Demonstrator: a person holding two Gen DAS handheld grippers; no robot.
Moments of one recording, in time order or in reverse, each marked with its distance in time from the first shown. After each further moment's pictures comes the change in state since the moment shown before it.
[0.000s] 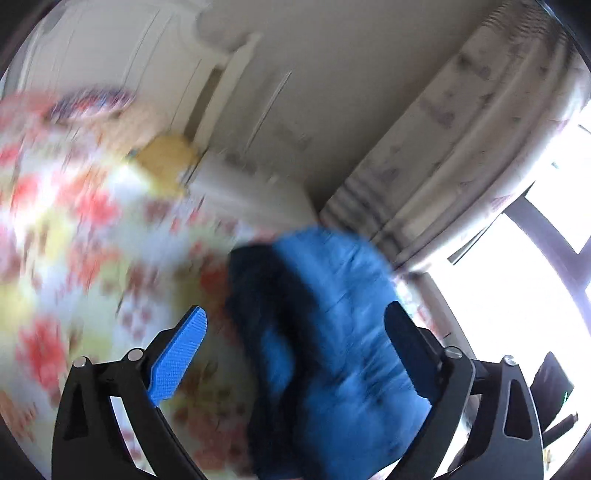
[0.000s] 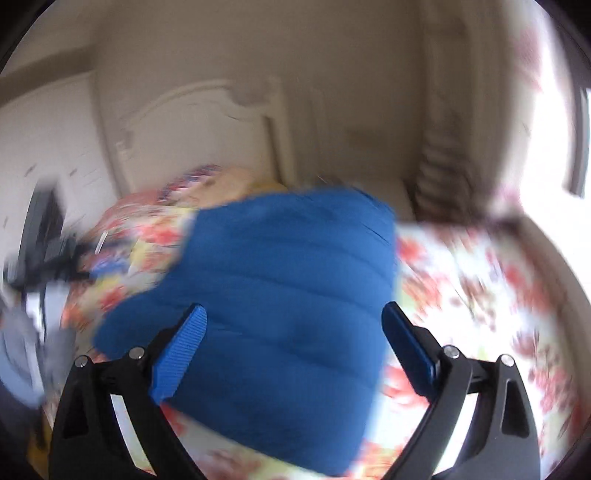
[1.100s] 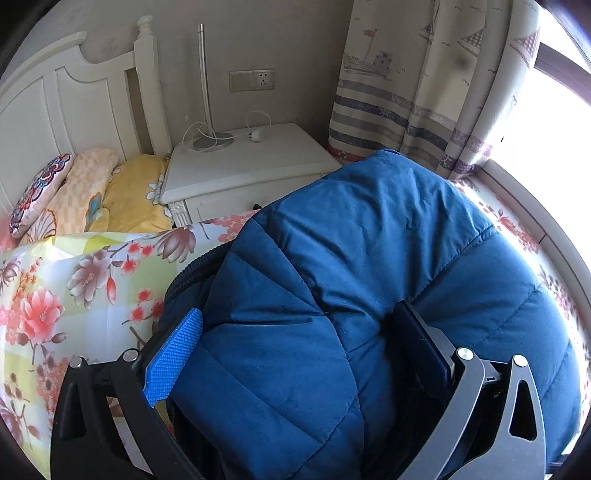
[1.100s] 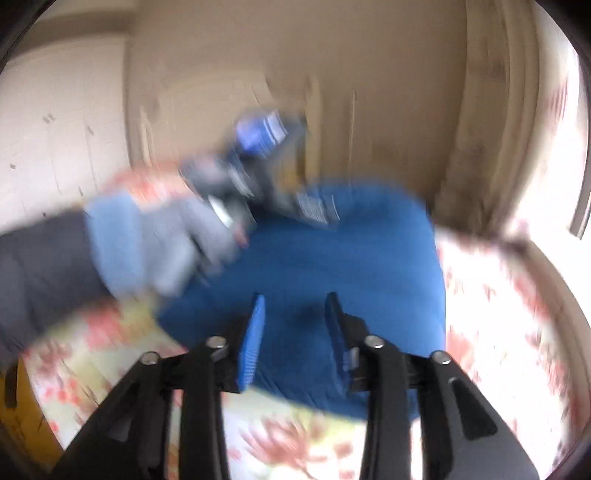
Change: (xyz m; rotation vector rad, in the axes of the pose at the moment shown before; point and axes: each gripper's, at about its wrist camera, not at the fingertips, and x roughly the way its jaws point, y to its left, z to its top) left arm 0.175 -0.027 -0.016 0.426 0.243 0.218; right arm 0.004 0.029 -0.058 -0.042 0.127 -0.036
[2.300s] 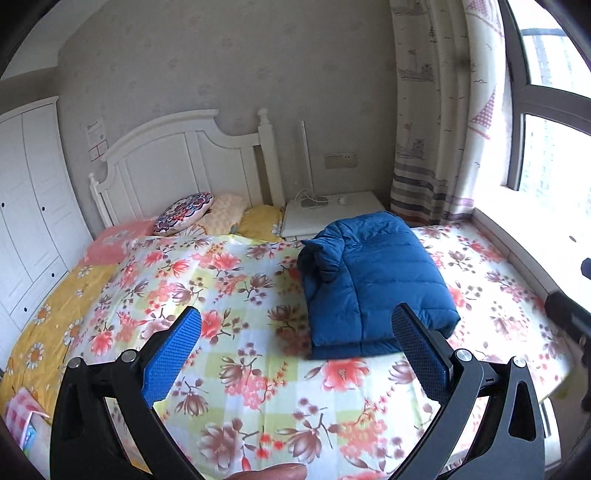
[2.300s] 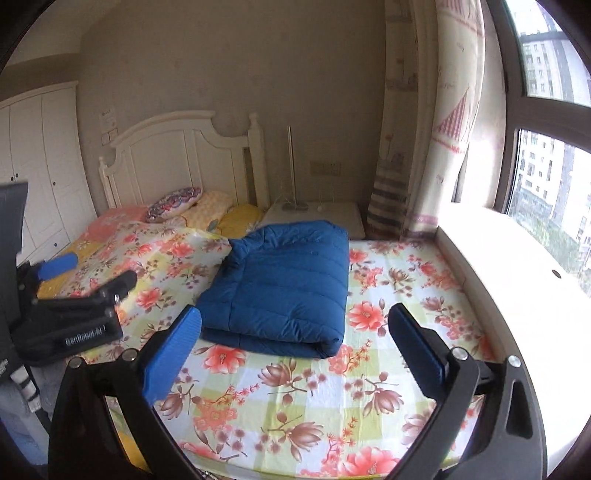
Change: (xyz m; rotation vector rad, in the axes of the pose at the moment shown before) left arm -0.362 -0.127 -0.141 -0.092 -0.253 0.398; right arm -0.261 -0.004 0.047 0.202 -0.145 -0.186
